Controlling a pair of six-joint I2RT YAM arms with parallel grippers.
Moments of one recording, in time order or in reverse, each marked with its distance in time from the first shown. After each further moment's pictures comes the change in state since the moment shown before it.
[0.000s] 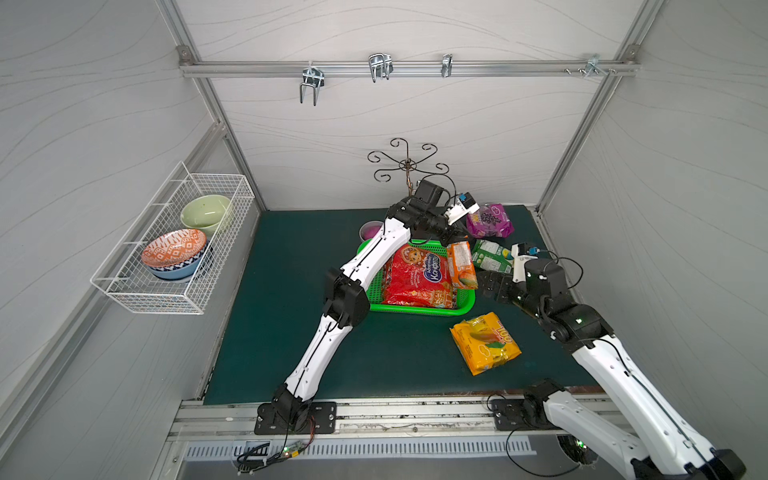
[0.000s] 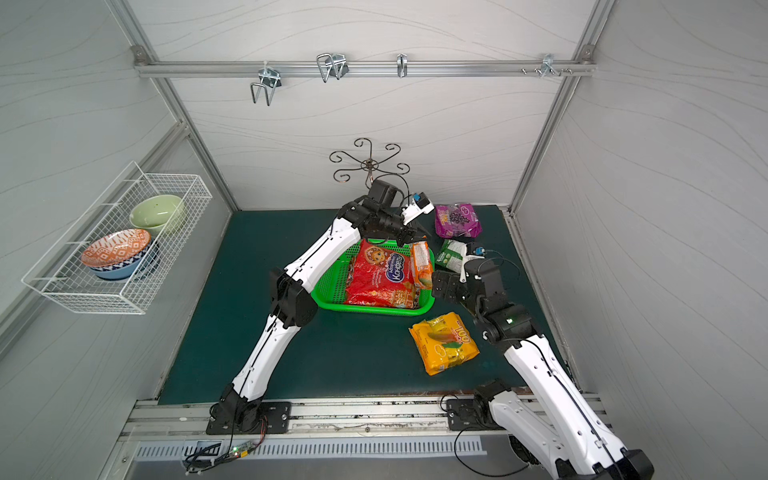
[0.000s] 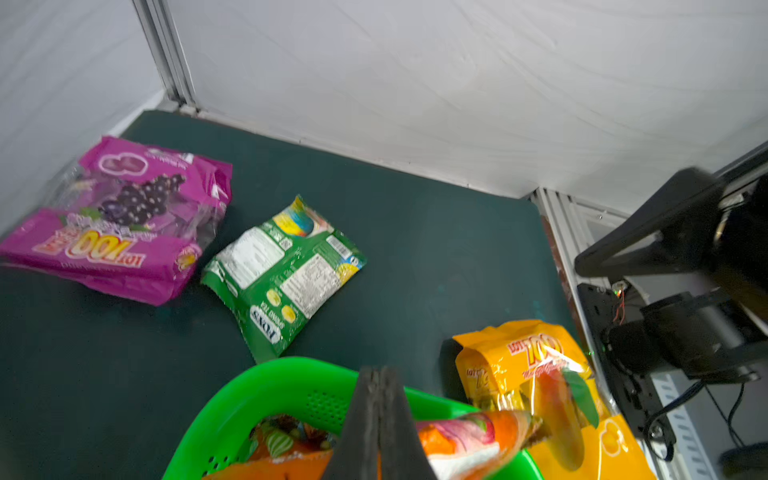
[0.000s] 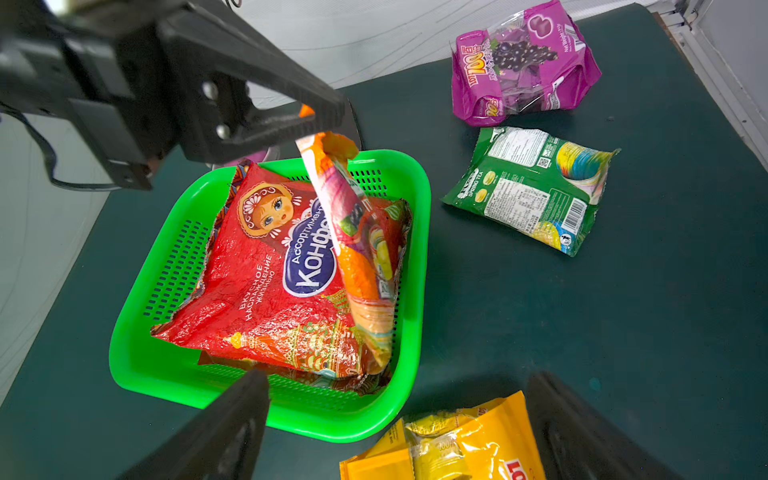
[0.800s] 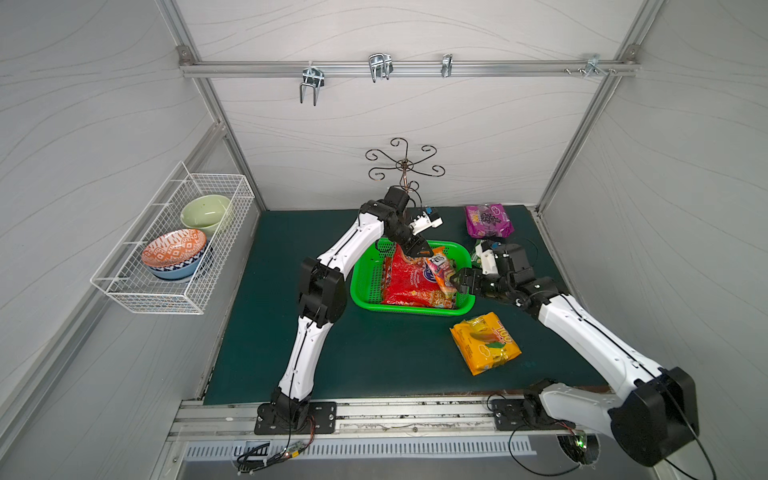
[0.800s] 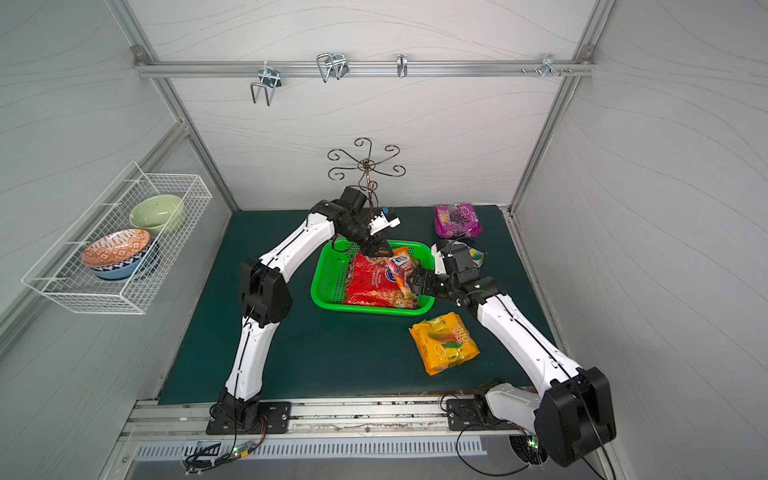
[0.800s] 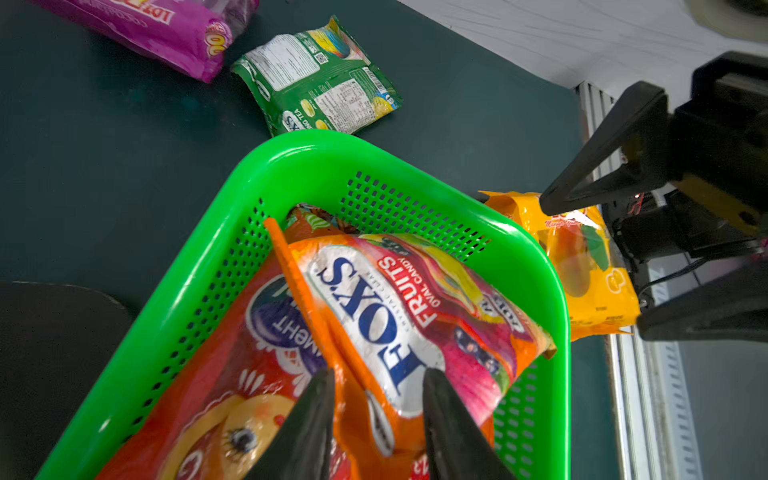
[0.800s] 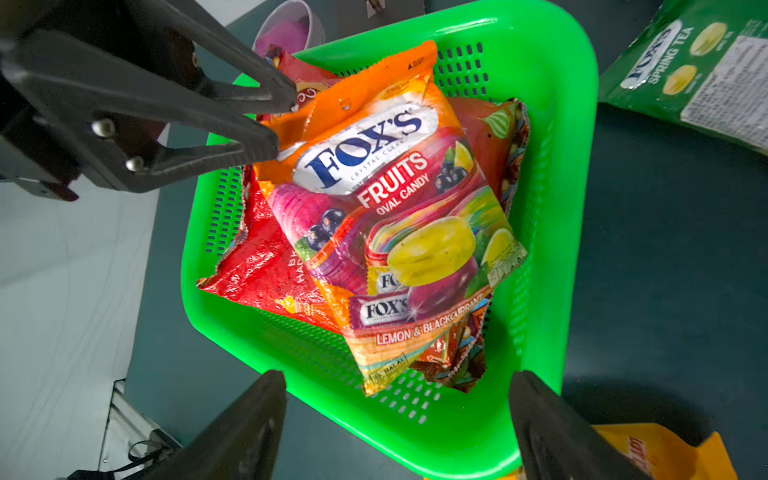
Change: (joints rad) left arm 0.145 -0.216 -0.384 -0.182 -0.052 0.207; right arm 0.008 0.336 0.021 0.142 -0.352 0.077
